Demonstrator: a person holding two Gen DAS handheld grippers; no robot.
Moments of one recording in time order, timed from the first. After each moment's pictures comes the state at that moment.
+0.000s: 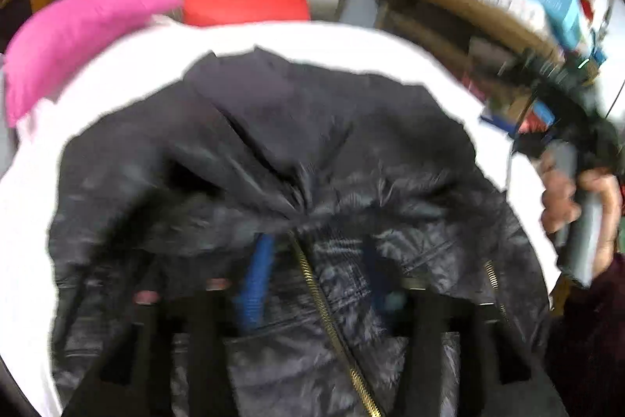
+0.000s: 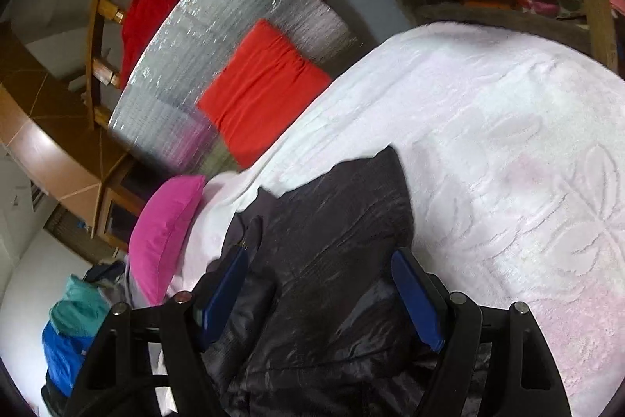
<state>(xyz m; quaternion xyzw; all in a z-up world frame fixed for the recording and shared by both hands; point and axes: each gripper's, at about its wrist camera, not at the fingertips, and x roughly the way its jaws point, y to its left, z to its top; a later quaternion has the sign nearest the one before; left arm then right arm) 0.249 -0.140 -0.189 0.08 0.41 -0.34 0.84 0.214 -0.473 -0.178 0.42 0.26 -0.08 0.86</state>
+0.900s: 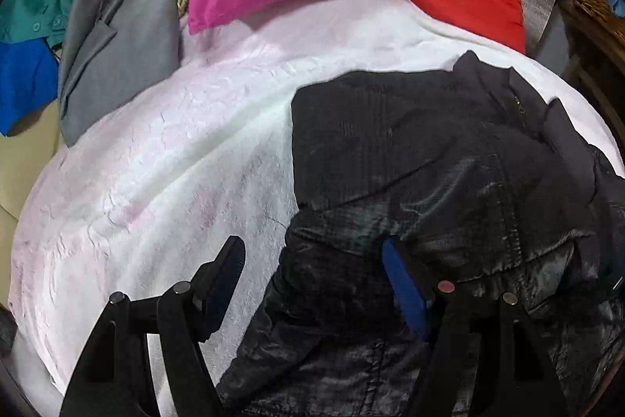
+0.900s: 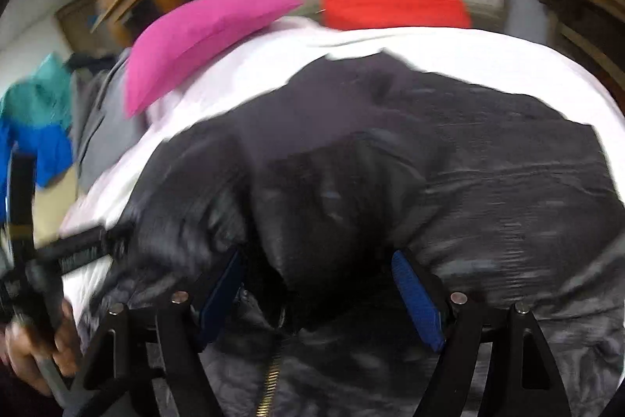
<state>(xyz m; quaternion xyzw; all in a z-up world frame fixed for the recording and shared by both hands) 0.357 -0.024 -0.223 0.04 0.47 -0.04 0.88 0.304 -0.283 -0.203 0.16 0.41 -0.01 0.90</state>
